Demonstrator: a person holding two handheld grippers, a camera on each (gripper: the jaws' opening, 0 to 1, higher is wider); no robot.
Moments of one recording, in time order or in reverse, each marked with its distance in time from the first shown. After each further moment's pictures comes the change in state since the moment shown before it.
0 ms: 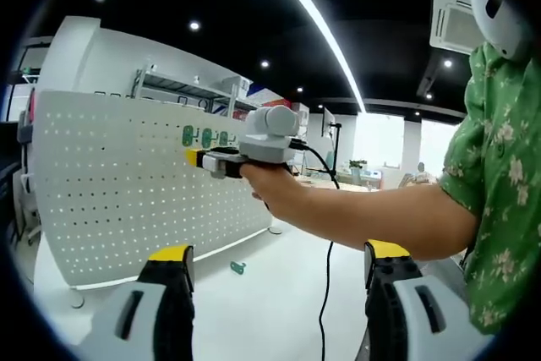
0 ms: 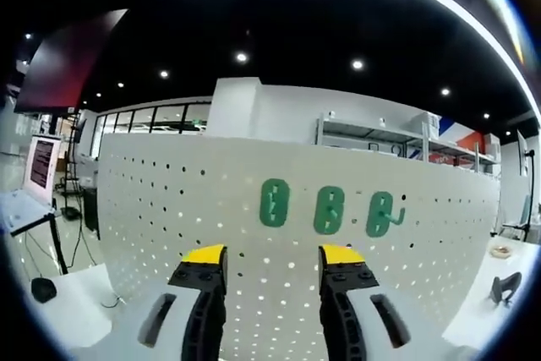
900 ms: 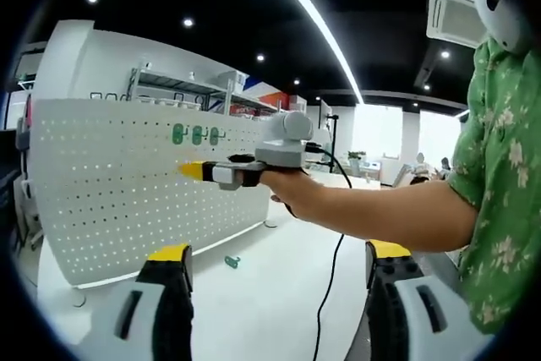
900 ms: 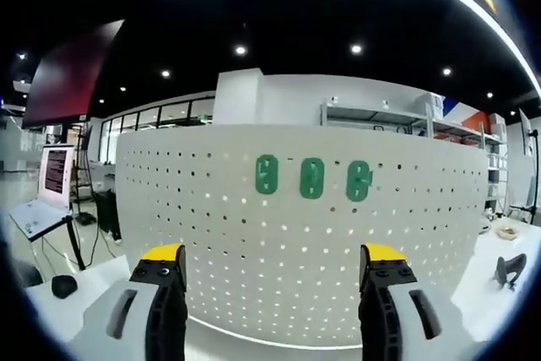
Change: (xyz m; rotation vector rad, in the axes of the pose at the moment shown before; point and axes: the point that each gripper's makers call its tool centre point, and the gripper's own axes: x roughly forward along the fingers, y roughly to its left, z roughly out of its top) left arm 0.000 -0.021 -0.005 0.026 0.050 0.000; right arm -0.048 -0.012 -0.021 0.059 0.060 0.048
